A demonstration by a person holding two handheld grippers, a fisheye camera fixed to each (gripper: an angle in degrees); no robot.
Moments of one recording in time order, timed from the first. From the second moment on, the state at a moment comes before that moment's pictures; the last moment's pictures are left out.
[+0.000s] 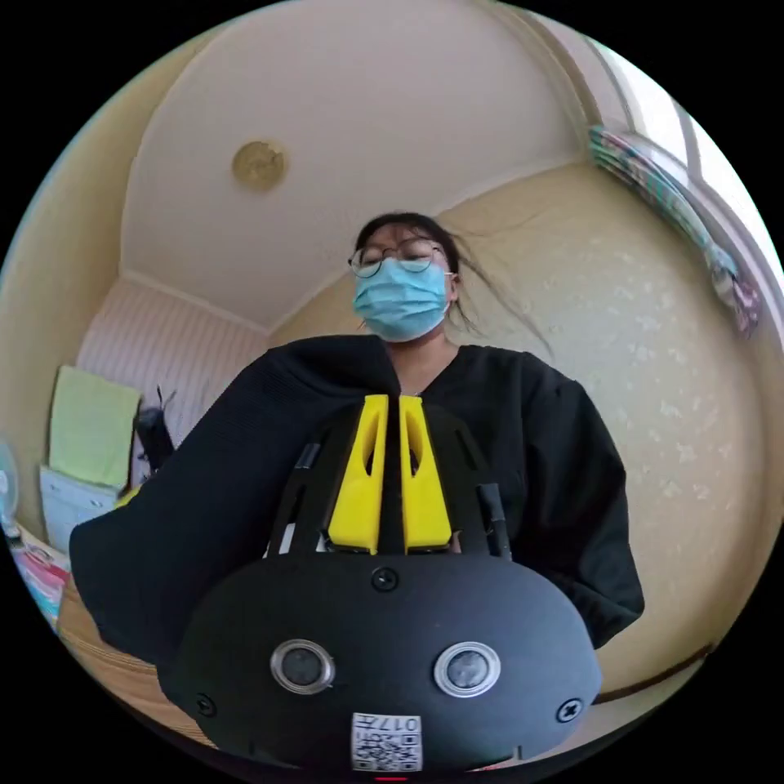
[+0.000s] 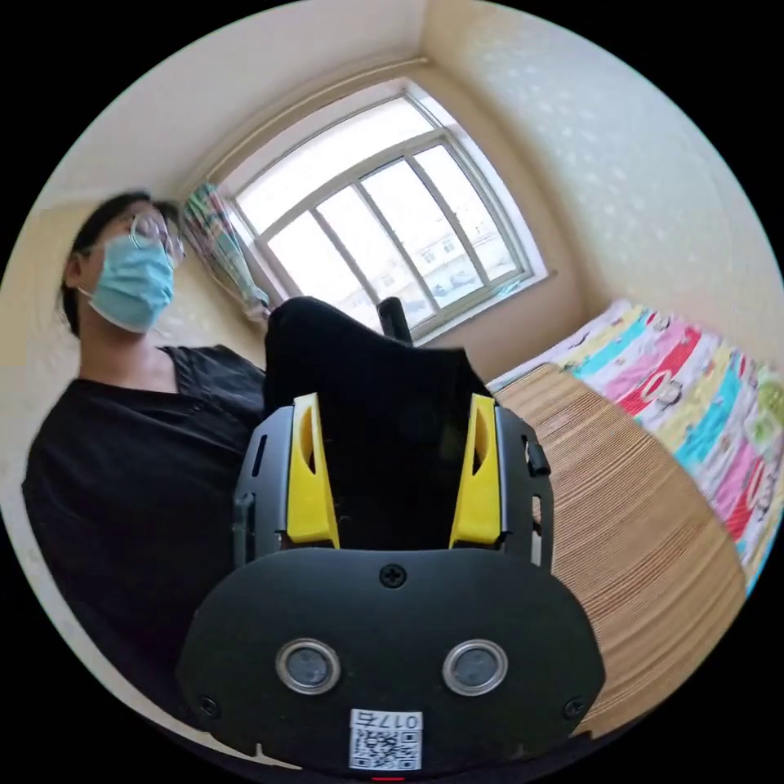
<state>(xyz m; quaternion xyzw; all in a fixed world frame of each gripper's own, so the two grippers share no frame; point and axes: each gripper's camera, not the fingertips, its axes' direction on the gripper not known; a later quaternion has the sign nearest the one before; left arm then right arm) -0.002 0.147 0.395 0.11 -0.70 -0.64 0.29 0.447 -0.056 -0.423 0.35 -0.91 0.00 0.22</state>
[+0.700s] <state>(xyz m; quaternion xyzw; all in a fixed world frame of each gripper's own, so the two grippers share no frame) 0.086 0.286 0.489 -0.02 -0.67 -0.67 -0.31 0.437 0.008 -0.509 0.34 -0.80 0.15 0.47</state>
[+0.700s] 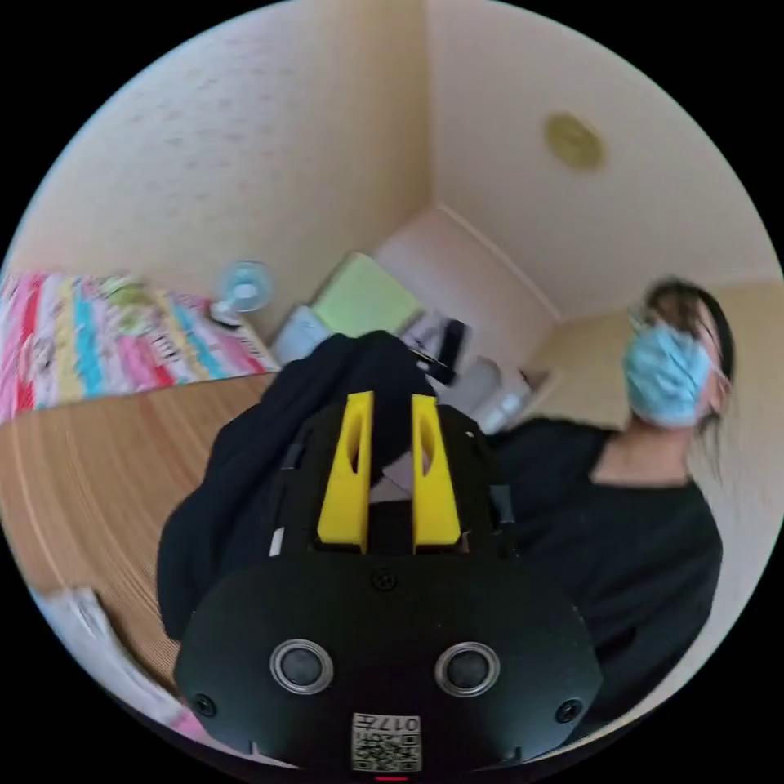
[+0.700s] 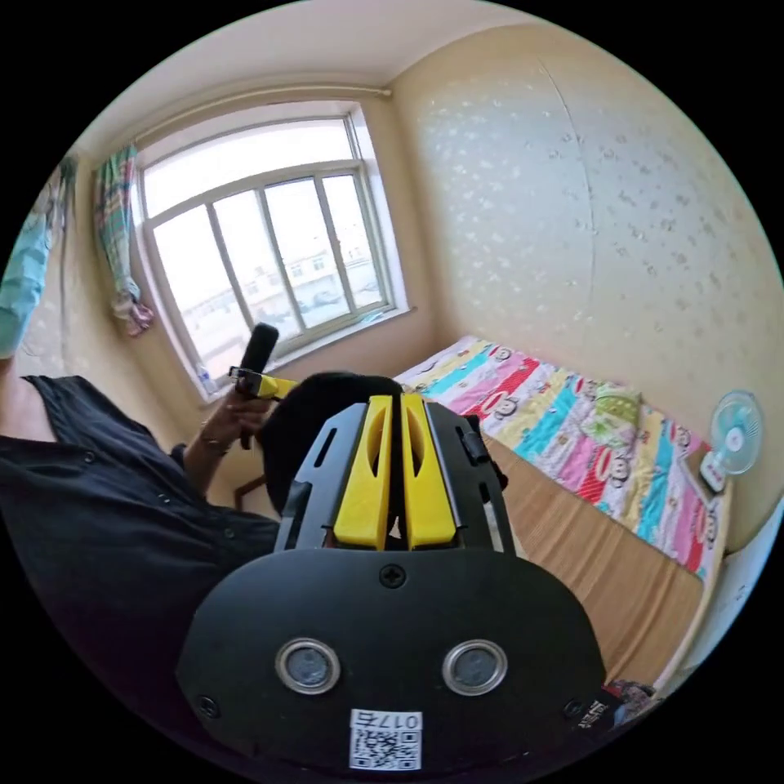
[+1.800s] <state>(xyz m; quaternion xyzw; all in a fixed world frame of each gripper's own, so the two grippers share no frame) 0.153 0.554 0.515 -0.35 -0.58 -0.57 -0.46 0.505 -0.110 -0.647 0.26 -0.77 0.17 0.55</state>
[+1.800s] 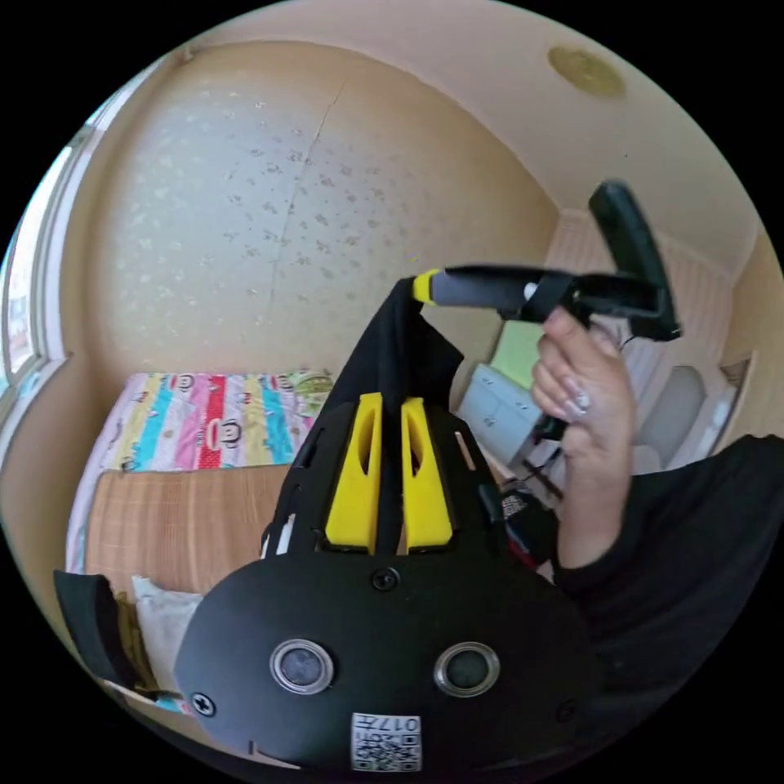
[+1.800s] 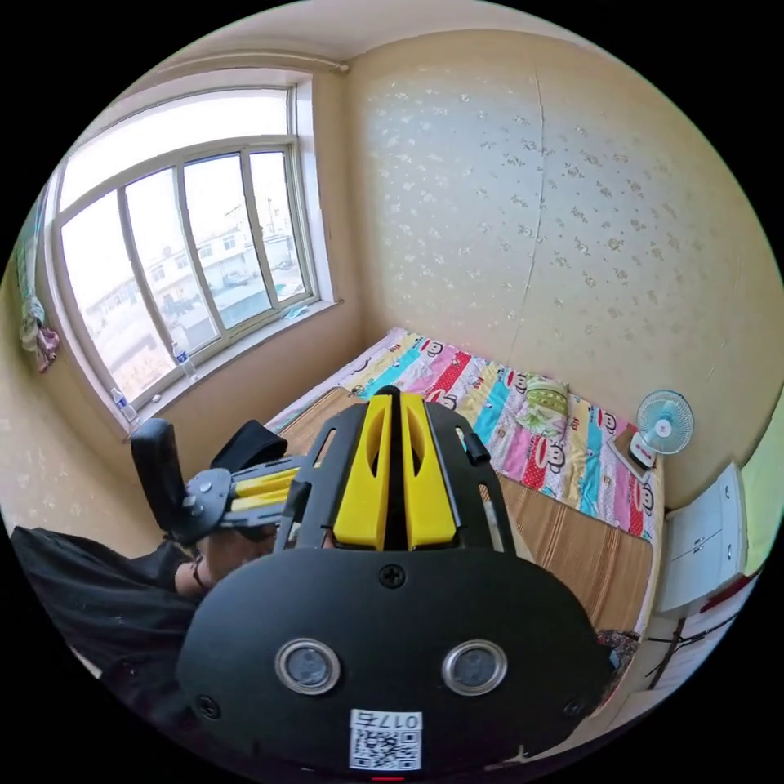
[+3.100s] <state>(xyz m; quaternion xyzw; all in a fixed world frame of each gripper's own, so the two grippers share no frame) -0.040 0.381 0.389 -0.28 -0.72 -0.48 -0.41 0.497 -0.067 -0.473 0.27 -0.90 0.17 0.29</state>
